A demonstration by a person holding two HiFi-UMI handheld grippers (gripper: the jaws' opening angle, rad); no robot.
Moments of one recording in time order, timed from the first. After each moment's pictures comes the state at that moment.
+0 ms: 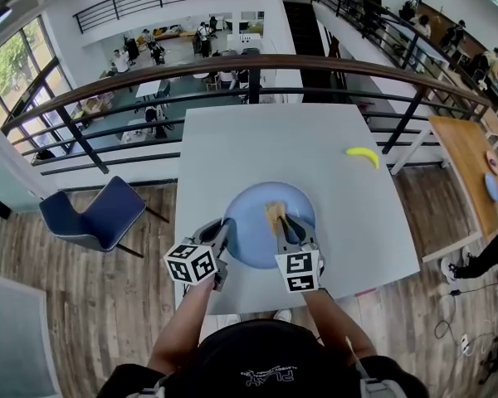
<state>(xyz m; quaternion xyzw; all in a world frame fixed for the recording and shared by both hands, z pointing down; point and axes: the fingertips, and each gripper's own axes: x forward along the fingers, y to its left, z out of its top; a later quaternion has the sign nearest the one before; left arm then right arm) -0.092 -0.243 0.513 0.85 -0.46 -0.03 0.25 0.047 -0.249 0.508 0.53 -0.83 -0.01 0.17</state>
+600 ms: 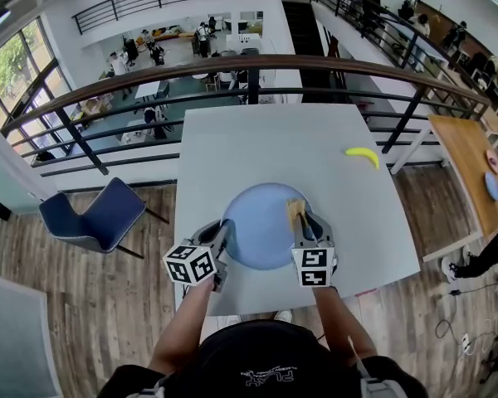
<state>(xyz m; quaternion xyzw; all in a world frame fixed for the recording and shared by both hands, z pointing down) -0.094 -0.245 0.514 0.84 -0.47 -0.03 0.26 0.102 -0.266 0.512 0.58 -0.80 0.00 0.18</state>
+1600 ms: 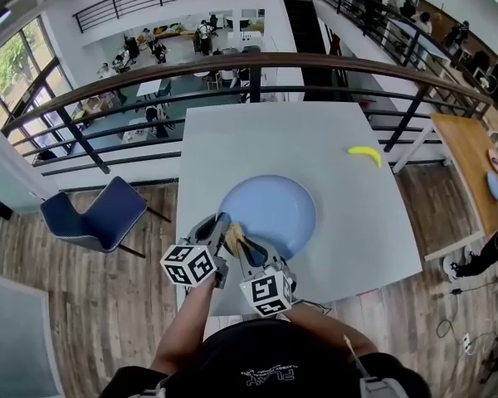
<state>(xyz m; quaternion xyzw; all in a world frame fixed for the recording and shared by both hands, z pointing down) -0.113 -0.253 0.491 0.83 -0.50 -0.07 0.23 -0.064 -0.193 0.518 0.41 -0.89 -0.04 0.17</state>
